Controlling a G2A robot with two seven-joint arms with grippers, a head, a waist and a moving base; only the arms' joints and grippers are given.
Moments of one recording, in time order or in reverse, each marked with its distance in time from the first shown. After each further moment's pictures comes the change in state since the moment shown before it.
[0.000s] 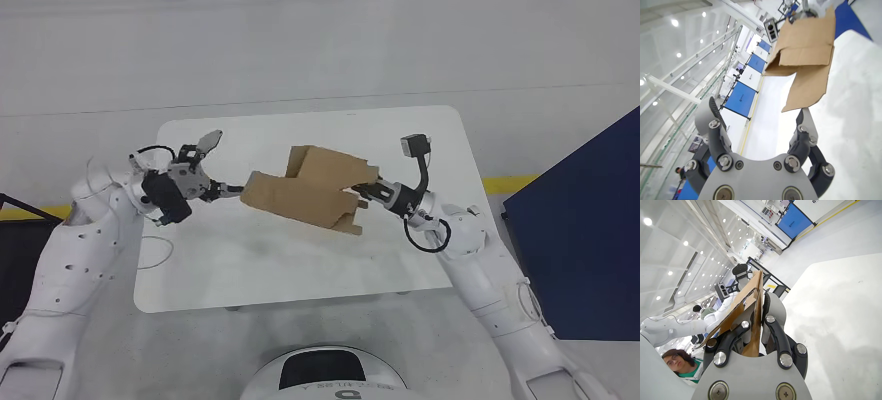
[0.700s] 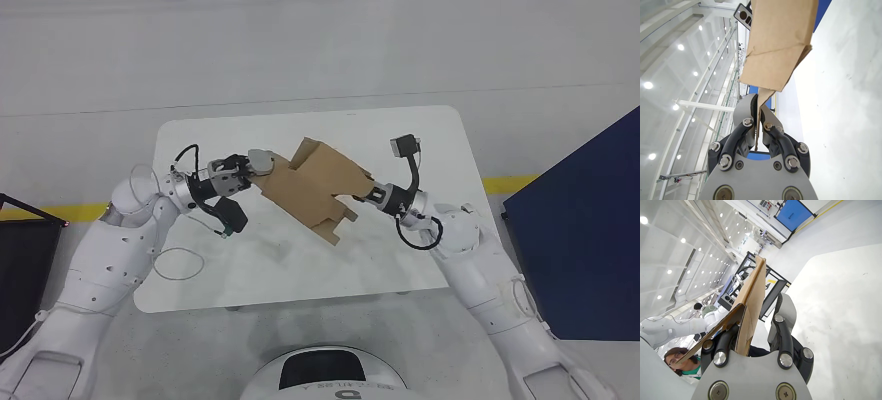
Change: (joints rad) left arm -0.042 -0.057 0.169 -0.011 0.250 0.515 -0.242; right arm 0.025 -0.009 -0.034 0.015 -0.004 0.040 0.023
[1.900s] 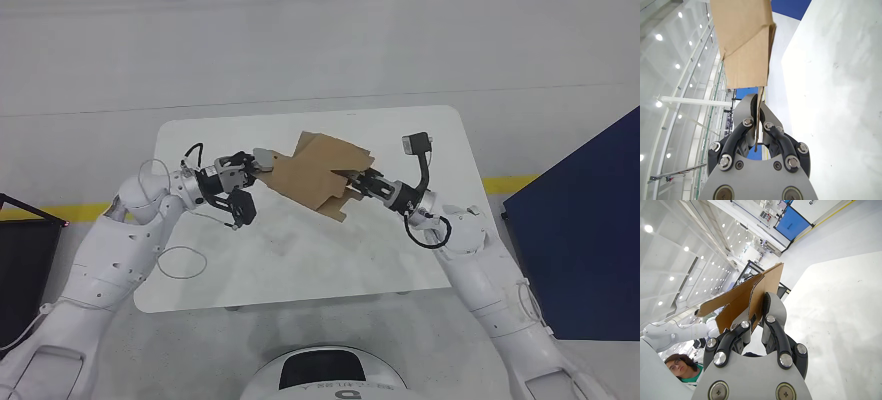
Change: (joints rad) left arm -0.031 -0.002 0.041 0.010 0.065 -0.060 -0.134; right arm -0.028 0.002 0.040 -0.020 0.018 -0.004 -0.033
